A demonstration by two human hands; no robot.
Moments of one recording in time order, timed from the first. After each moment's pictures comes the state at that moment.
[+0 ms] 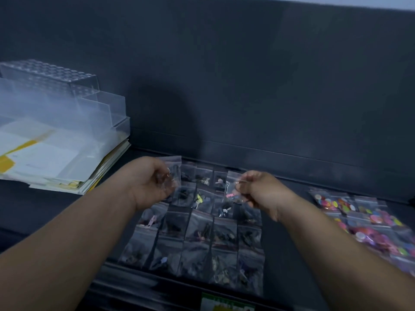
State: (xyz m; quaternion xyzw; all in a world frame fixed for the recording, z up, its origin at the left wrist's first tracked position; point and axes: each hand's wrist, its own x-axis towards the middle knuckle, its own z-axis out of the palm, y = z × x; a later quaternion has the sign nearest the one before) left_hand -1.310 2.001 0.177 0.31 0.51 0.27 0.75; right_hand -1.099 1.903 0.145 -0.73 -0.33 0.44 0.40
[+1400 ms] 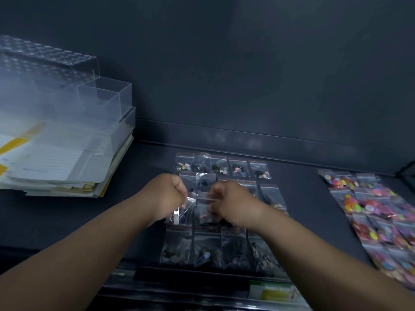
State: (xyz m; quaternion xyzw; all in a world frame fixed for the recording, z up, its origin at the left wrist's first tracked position) left_hand -1.362 2.028 0.118 0.73 0.48 0.07 0.48; right_hand -1.216 1.934 0.118 -0.79 -0.47 0.34 0.19
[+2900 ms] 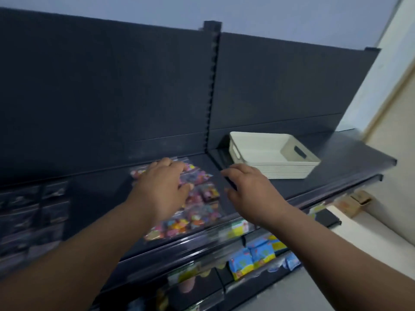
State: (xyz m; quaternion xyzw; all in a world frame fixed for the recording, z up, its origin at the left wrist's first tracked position) left_hand -1.053 1.701 0.185 0.97 0.16 0.13 0.15; right_hand -0.949 1.528 0.180 -0.91 -0.40 -0.04 0.12
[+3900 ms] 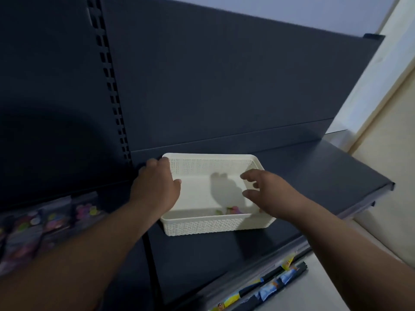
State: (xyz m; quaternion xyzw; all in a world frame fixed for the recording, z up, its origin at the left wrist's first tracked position) left_hand -0.751 1.636 0.148 0.93 0.30 0.11 0.20; right_hand -0.642 1.425 0.170 -0.93 -0.29 0.12 0.19
